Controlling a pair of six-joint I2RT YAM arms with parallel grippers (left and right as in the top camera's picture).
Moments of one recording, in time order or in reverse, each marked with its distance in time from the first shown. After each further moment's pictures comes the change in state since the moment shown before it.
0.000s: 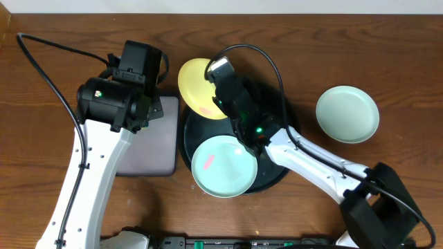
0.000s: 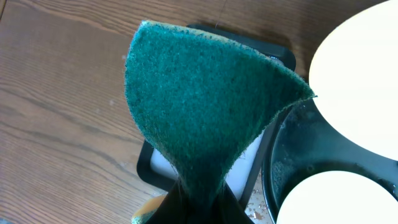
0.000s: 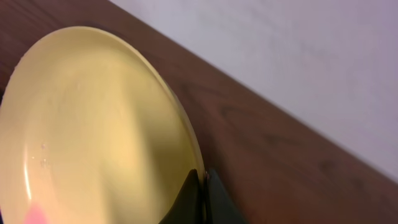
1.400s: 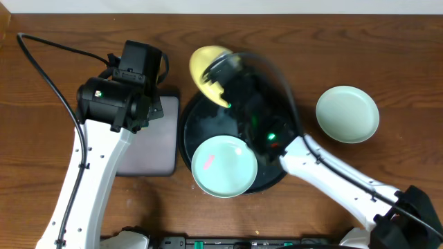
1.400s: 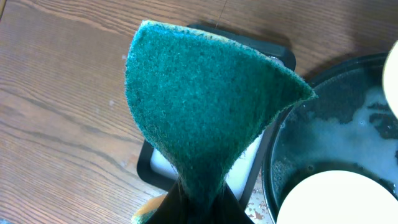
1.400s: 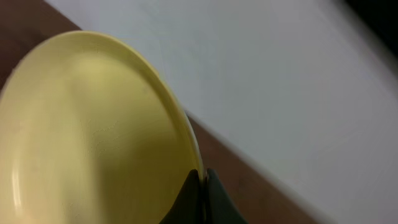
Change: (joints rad) left arm 0.000 0.000 0.000 0.000 0.001 0.000; right arm -0.015 -0.141 0.003 -0.057 0.150 -0.157
